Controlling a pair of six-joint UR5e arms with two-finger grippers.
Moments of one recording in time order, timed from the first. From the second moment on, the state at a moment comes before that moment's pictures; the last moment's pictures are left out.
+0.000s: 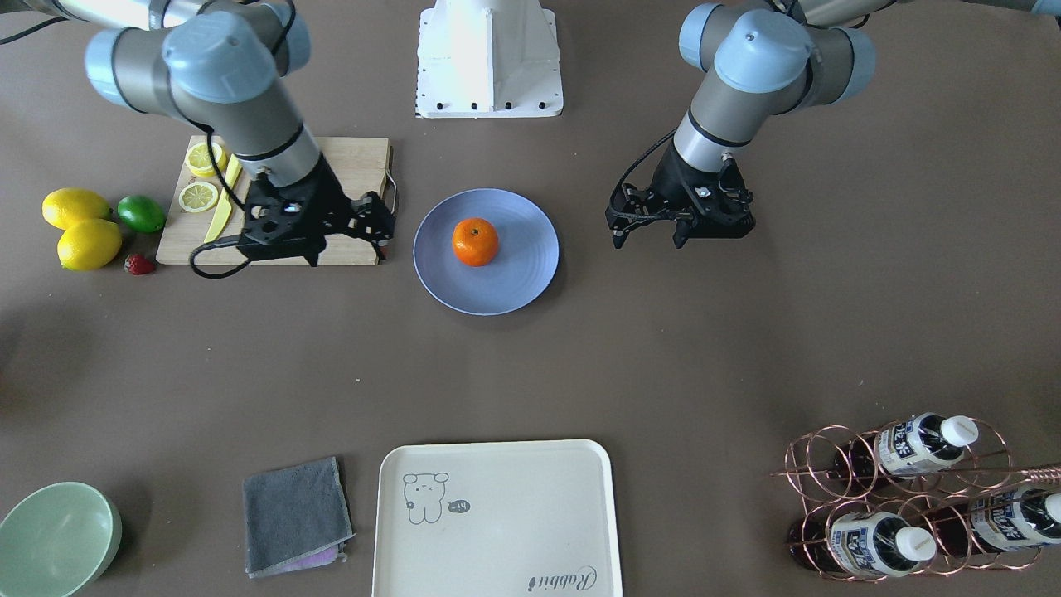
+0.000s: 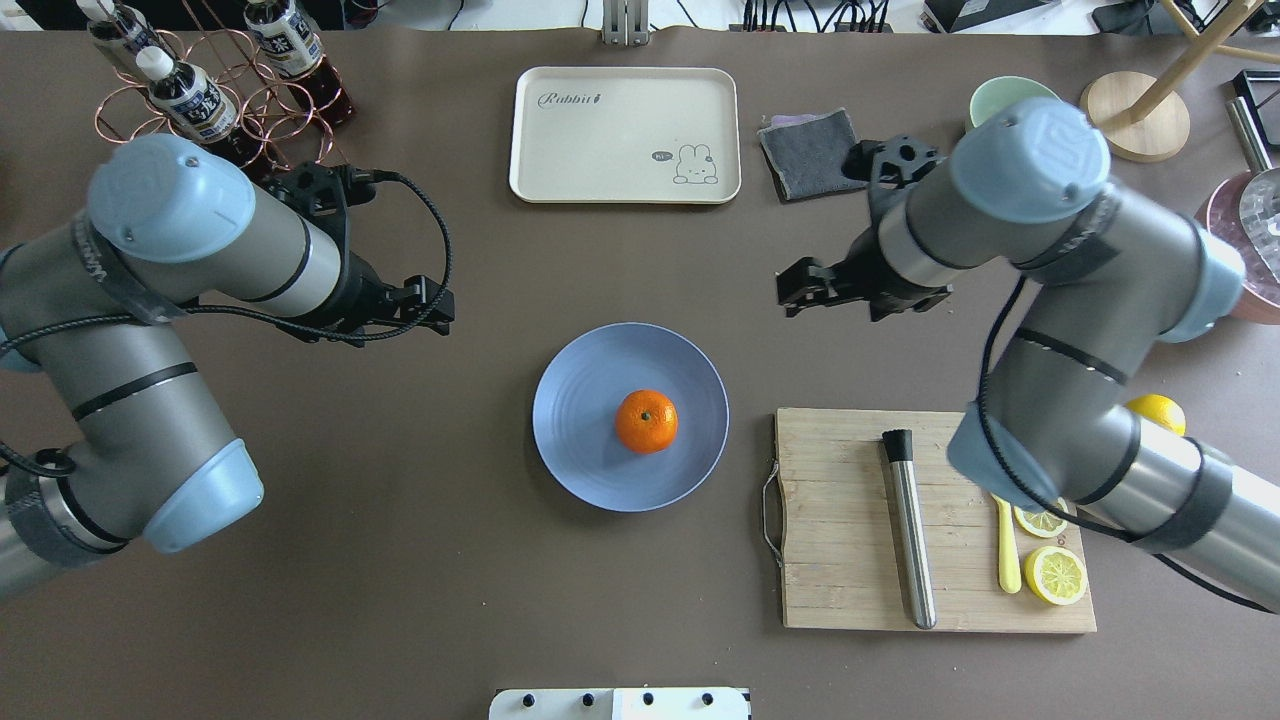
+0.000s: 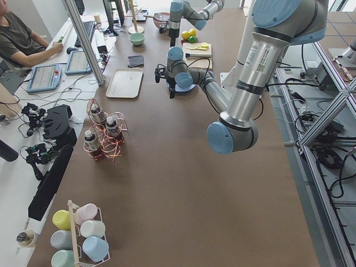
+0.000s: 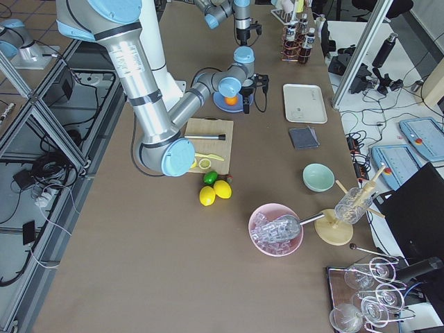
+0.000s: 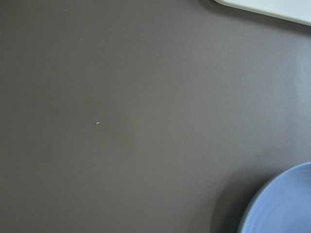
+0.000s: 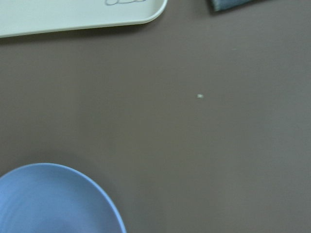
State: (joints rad) left arm -0.72 -1.96 -1.90 -1.73 -2.00 -1.20; right arm 0.78 -1.22 1.88 -1.42 2.06 1.03
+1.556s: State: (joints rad) left arm -1.31 -1.46 -1.90 -1.68 -2.29 -0.29; right arm 1.59 -1.69 1.64 -1.42 2.35 -0.22
